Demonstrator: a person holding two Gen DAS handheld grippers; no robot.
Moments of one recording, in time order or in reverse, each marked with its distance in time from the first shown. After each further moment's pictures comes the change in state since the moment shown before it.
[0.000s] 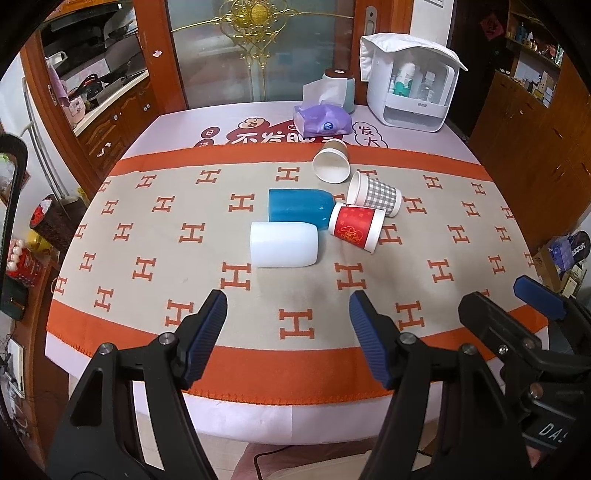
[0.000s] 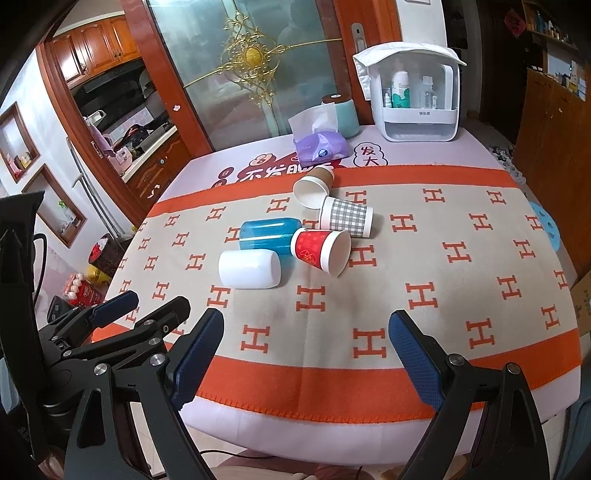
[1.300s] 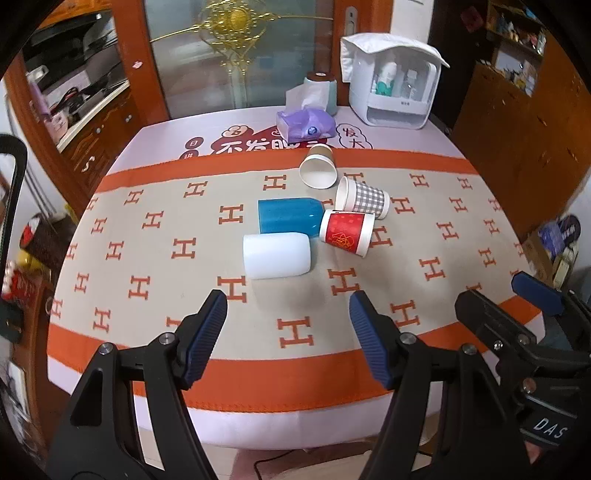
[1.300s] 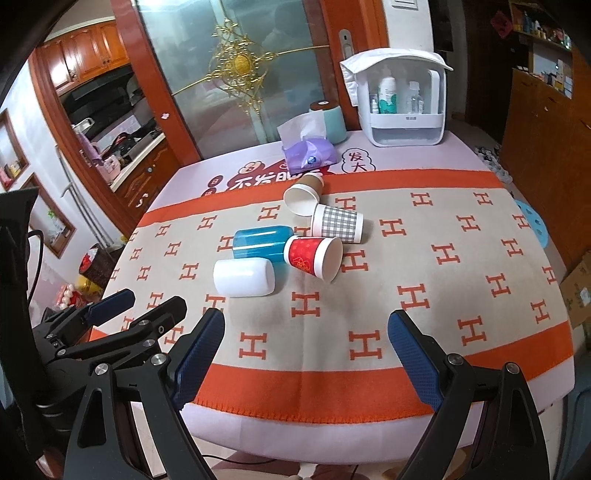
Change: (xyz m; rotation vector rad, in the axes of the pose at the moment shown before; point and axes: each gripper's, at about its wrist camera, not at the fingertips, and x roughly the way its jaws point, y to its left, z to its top) left arm -0.002 0.008 0.015 0.078 -0.002 -0.056; right arm -0.013 0.016 0.007 0.047 -0.027 -0.056
